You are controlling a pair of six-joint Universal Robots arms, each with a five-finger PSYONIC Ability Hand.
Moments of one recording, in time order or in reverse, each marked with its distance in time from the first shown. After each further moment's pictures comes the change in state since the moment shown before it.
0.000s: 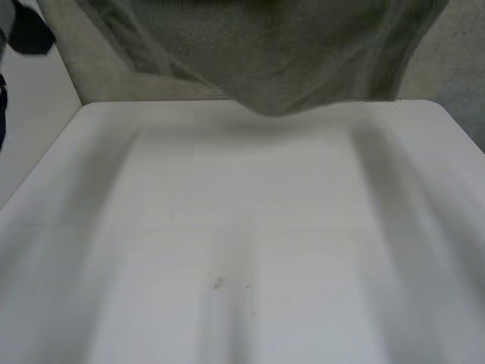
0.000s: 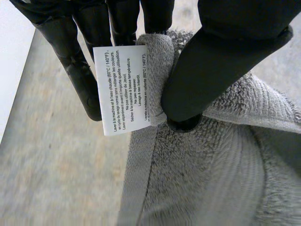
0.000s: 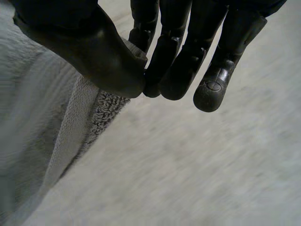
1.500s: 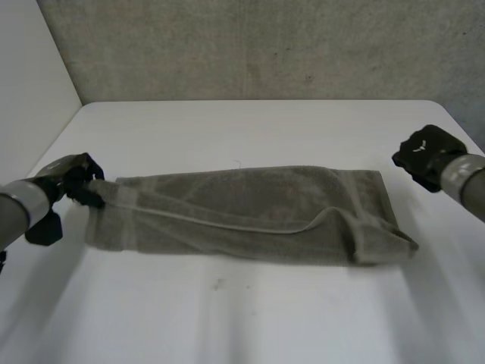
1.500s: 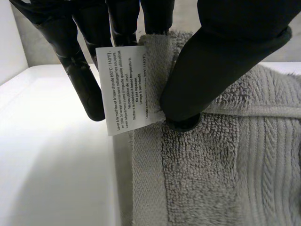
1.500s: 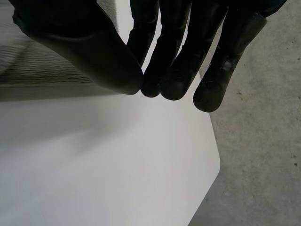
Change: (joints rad) left arm 0.220 -0.027 -0.769 0.013 0.251 0.374; right arm -0.100 0.085 0.505 0.322 -0.114 -0.543; left_hand 0.005 0.000 0.001 0.001 0.001; right_hand 0.016 0.000 0.000 0.000 0.009
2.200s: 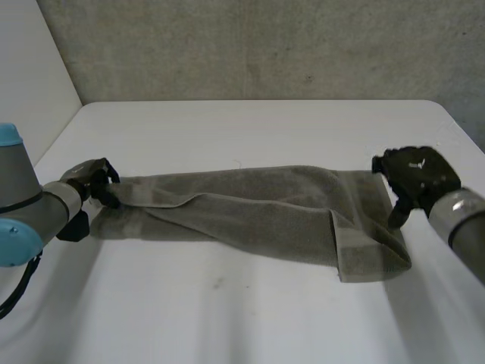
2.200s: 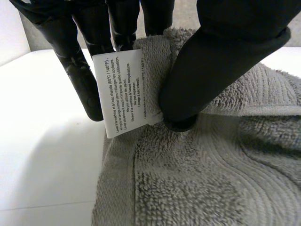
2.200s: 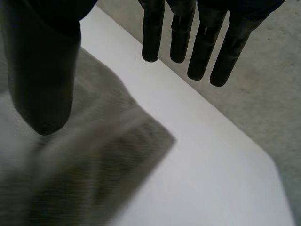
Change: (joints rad) left arm -0.116 -0.177 0.143 0.022 -0.169 -0.041; right arm 0.072 -0.267 0.417 -0.243 0.017 0.655; left_hand 0.000 0.000 0.000 0.000 0.003; right_hand -0.952 -0.912 -0.928 -0.943 -1.007
